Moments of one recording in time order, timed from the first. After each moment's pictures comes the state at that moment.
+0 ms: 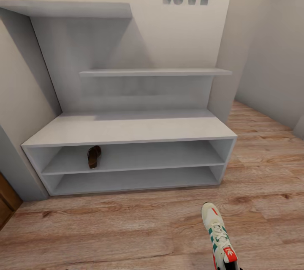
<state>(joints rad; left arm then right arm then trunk) -0.17 0.19 0.21 -0.29 0.22 -0.49 -0.64 -0.20 -0.11 -0.16 -0.25 0.06 -0.63 0.08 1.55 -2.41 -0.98</state>
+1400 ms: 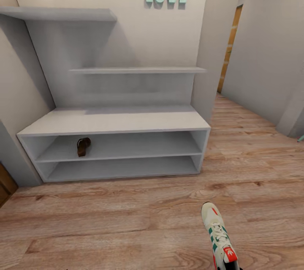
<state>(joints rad) -0.17 0.20 0.21 -0.29 0.22 -0.49 -0.64 -0.20 -0.11 -0.16 -0.26 0.06 -0.63 0.08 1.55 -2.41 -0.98</state>
